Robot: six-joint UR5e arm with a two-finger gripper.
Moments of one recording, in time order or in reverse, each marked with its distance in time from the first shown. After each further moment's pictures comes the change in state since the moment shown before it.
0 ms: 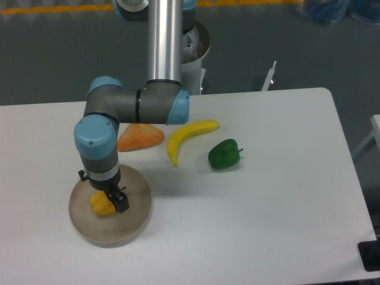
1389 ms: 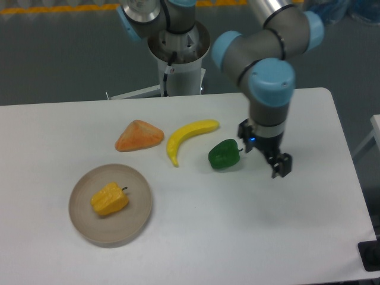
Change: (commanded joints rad) arm 0.626 0.146 0.009 -0.172 0.047 0.747
